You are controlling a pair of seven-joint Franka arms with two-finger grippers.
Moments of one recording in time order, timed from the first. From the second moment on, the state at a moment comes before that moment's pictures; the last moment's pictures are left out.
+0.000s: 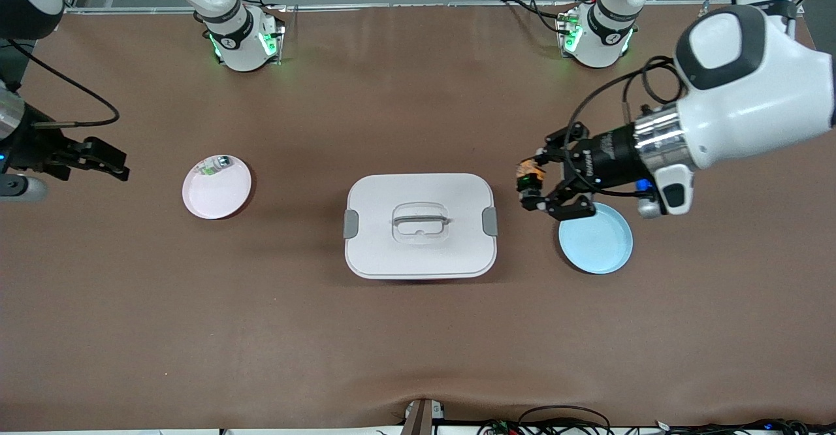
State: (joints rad) left arm -0.12 0.24 -0.24 -1.54 -0.75 1.97 -1.54; right arm 0.05 0.16 0.03 -1.39 -0.02 1.54 0.07
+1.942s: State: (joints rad) left arm -0.47 0.33 -0.24 -1.49 -0.55 2.29 -1.88; right arm 0.48 0.10 0.04 -1.76 0.82 2.27 0.24
